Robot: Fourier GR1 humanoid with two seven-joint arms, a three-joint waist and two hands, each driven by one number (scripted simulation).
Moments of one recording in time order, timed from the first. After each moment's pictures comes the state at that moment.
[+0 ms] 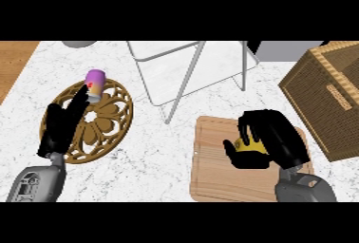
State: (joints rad) left arm -0.19 0.20 0.08 -1.40 -0.12 -0.02 0.22; right arm -0.17 -0.02 0.11 -1.76 0.97 0.35 0.10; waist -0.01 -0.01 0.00
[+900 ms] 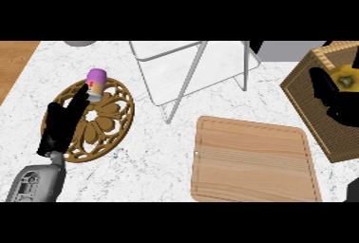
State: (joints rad) left arm -0.20 0.20 0.09 -1.40 -0.13 -0.03 0.23; right arm -0.78 -0.14 -0.31 -2.09 0.45 0.64 0.82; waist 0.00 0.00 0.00
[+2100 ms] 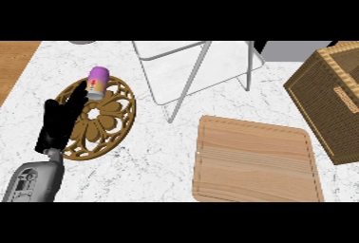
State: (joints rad) left arm -0.22 0.21 0.10 -1.39 -0.12 -0.05 0.22; right arm -0.75 -0.80 -0.36 -1.30 0.74 0.50 0.20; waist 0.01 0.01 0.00
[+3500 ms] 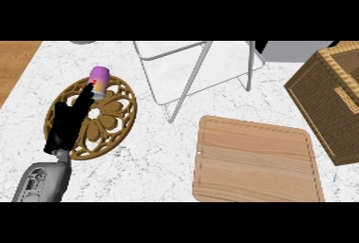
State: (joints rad) left arm -0.22 0.17 0.09 -1.37 -0.15 -0.04 0.20; right arm -0.81 -0.78 -0.48 -0.54 0.67 0.16 -0.28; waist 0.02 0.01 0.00
